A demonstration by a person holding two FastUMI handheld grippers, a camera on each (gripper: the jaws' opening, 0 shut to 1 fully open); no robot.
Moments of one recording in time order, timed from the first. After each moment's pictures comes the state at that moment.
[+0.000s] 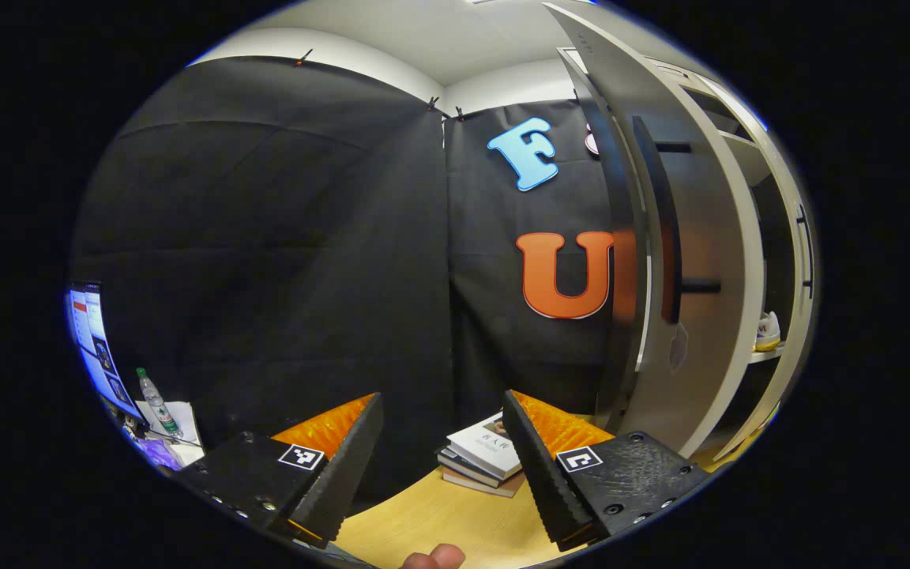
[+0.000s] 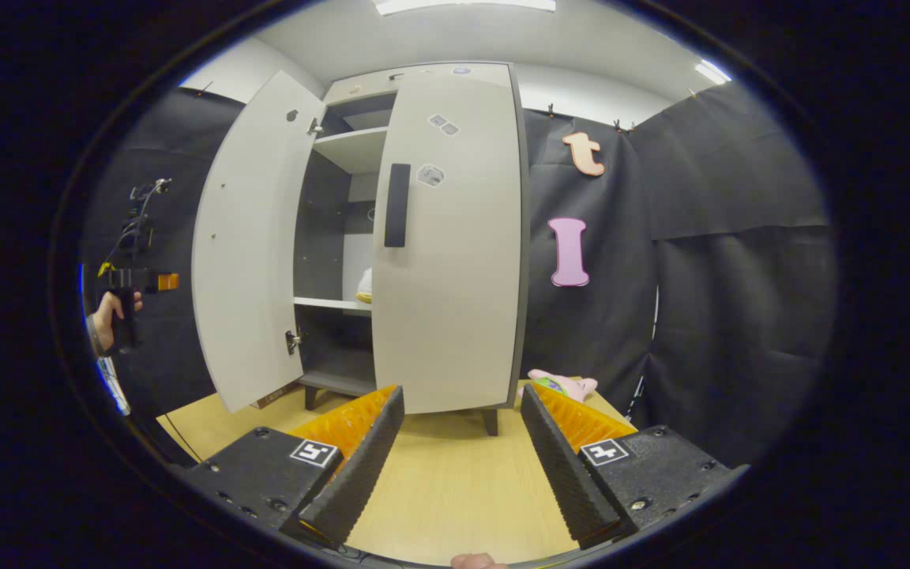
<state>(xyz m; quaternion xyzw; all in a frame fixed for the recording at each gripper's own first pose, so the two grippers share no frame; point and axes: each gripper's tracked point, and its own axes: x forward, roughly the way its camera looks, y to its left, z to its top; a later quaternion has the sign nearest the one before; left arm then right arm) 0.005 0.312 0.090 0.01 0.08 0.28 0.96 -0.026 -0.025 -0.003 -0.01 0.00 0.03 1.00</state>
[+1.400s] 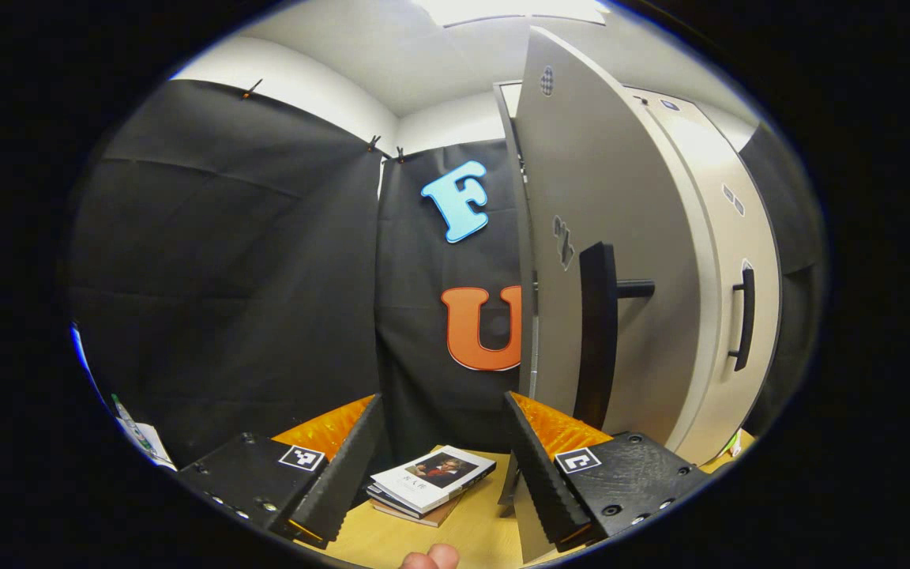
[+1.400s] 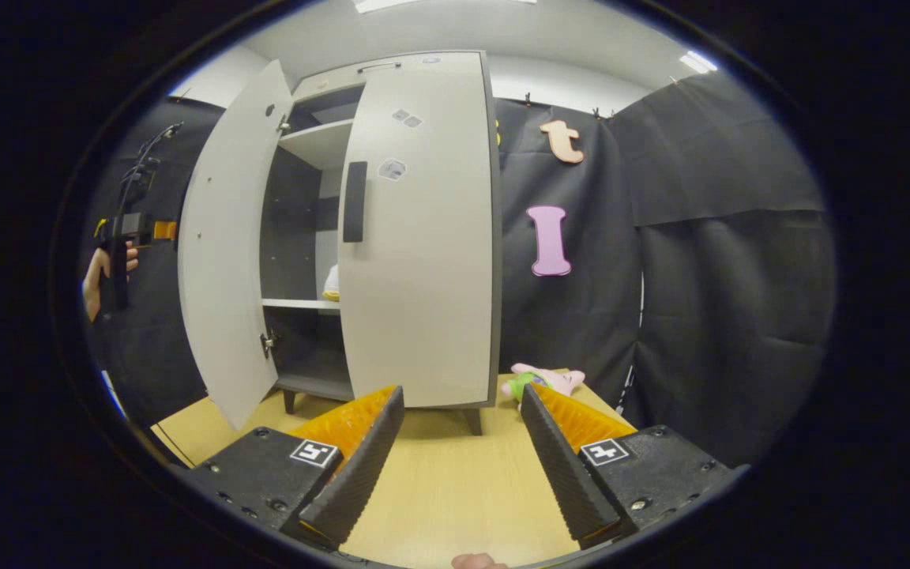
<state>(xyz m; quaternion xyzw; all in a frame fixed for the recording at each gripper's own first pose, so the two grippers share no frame) 0.042 0.199 0.172 0.03 0.01 0.20 0.98 0.004 -0.049 -0.007 0.01 0.01 0.00 1.00</state>
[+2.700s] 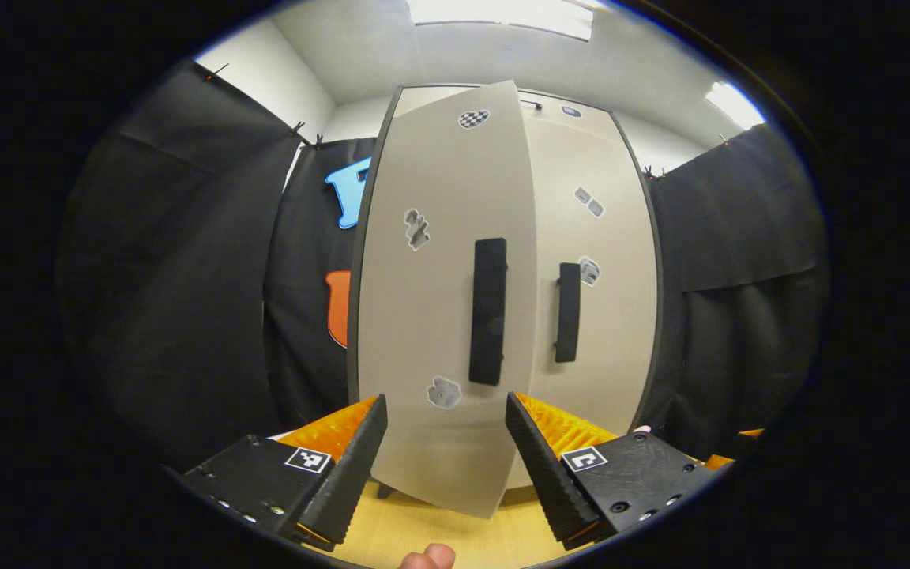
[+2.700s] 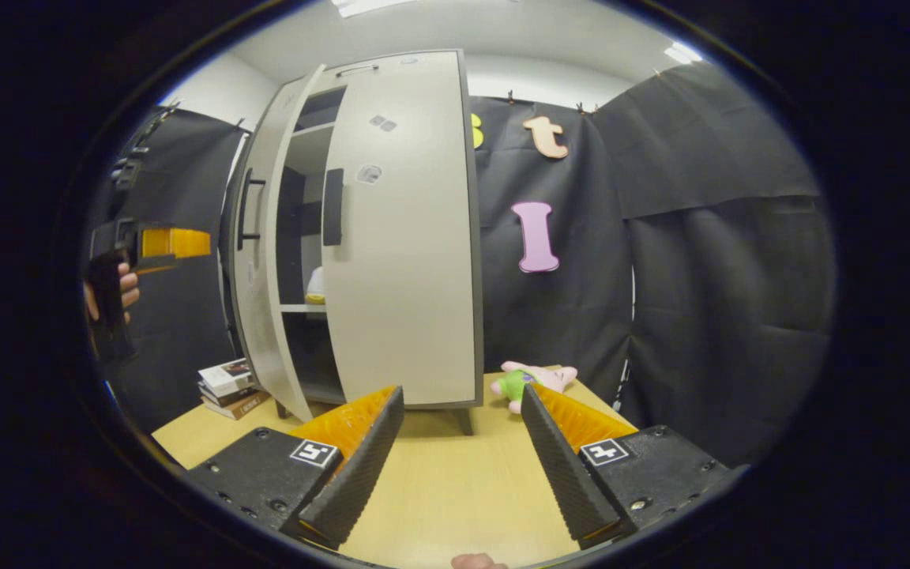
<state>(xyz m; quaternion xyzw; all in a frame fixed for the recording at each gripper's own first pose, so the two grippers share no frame) 0.025 -0.001 0.127 -0.05 0.03 0.01 1.00 0.006 -0.067 -0.008 0.04 0.01 -0.01 1.00</state>
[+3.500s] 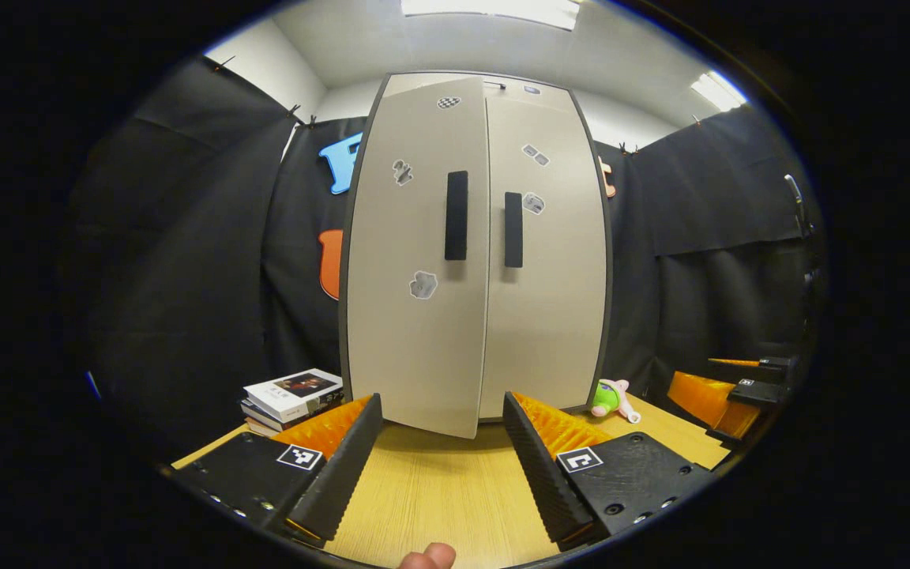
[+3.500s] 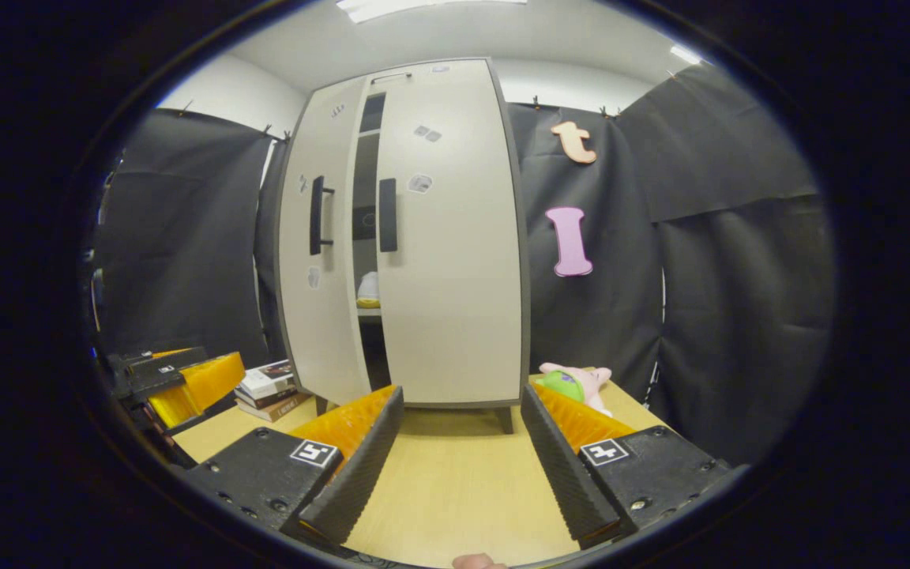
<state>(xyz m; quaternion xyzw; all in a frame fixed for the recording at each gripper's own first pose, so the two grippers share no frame) -0.070 -0.034 0.044 -0.02 0.06 0.00 1.00 -0.018 -0.014 -0.005 0.03 0.00 0.04 1.00</state>
